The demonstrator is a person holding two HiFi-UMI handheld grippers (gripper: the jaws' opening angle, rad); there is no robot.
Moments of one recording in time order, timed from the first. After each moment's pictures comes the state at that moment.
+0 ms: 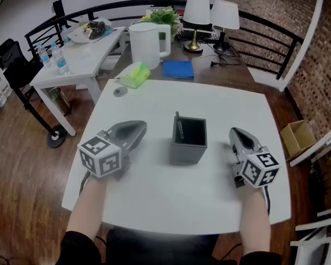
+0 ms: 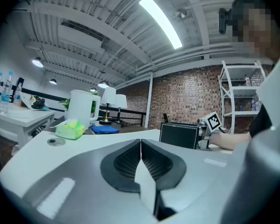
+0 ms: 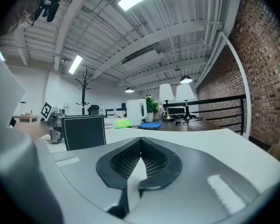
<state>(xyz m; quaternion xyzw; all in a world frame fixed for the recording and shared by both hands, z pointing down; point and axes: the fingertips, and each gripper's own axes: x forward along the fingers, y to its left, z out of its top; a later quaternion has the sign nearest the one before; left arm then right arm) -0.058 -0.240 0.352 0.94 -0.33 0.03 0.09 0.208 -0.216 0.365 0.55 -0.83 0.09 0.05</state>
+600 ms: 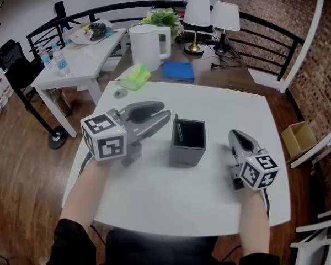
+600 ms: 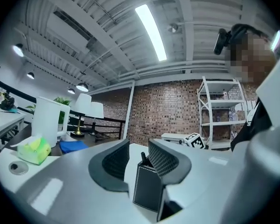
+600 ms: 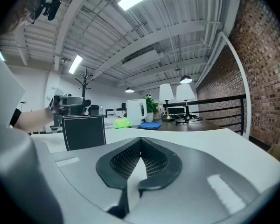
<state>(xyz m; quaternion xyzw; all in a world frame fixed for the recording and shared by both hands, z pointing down) 0.004 -0.235 0.270 0.98 -0.20 -0.02 0.08 0.210 -0.215 0.365 0.55 -0.83 0.09 0.05</state>
